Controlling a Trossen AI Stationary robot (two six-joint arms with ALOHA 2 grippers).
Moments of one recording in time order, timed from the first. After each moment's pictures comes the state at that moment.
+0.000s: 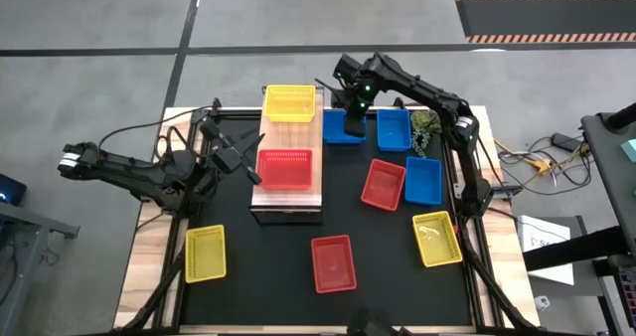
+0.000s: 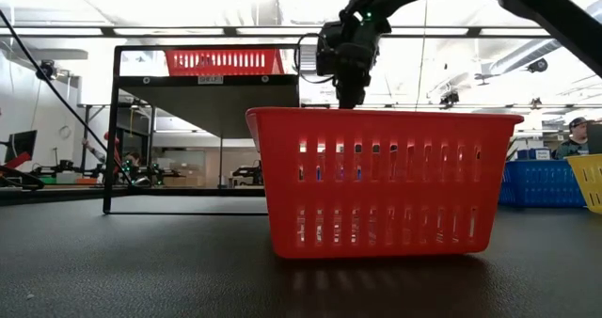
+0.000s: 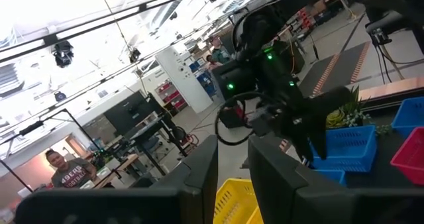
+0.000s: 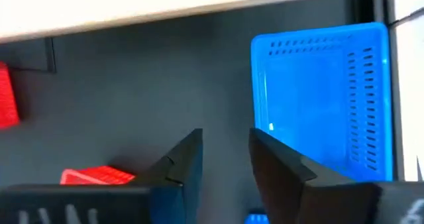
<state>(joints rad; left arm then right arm) -0.17 0.84 0.65 0.44 -0.90 0.75 -0.61 2.11 2.10 -1.33 -0.35 -0.49</state>
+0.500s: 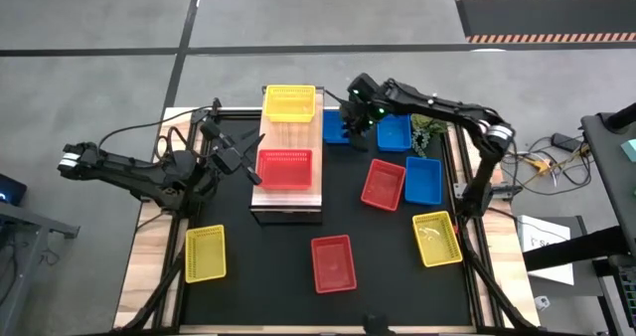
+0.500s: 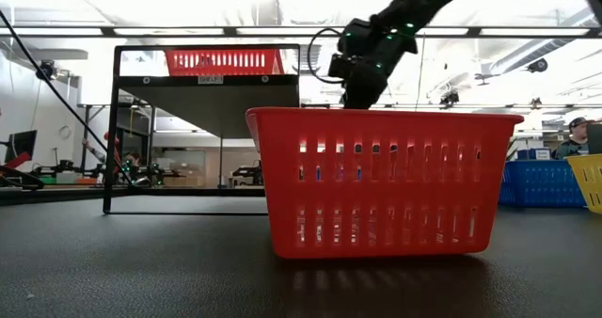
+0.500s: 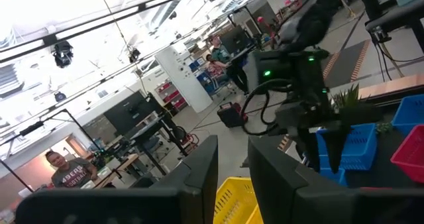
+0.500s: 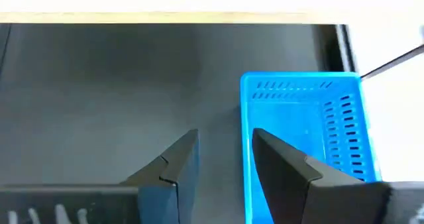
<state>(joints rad) -0.17 0.84 0.65 0.44 -0.90 0.75 -0.60 1.79 1.43 -0.63 -0.34 -0.50</state>
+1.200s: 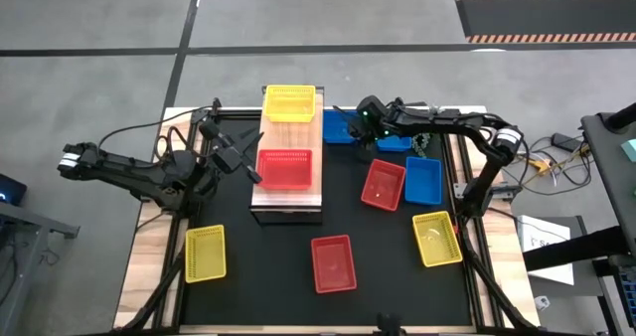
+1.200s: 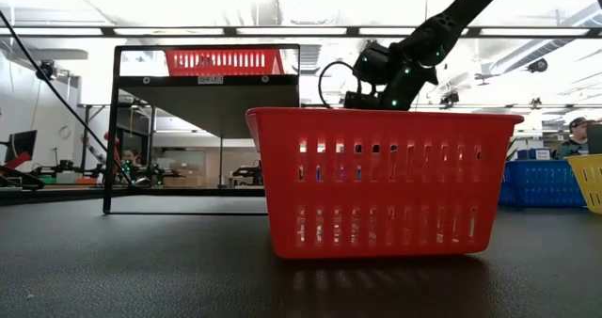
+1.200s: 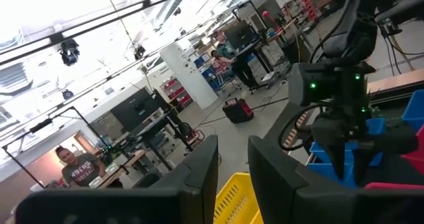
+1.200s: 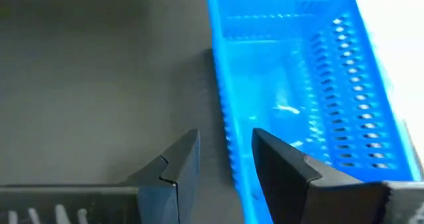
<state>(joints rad) -0.17 0.83 0.65 0.44 -0.92 0.77 -0.59 1.74 1.09 -0.27 -0.12 -0.45</state>
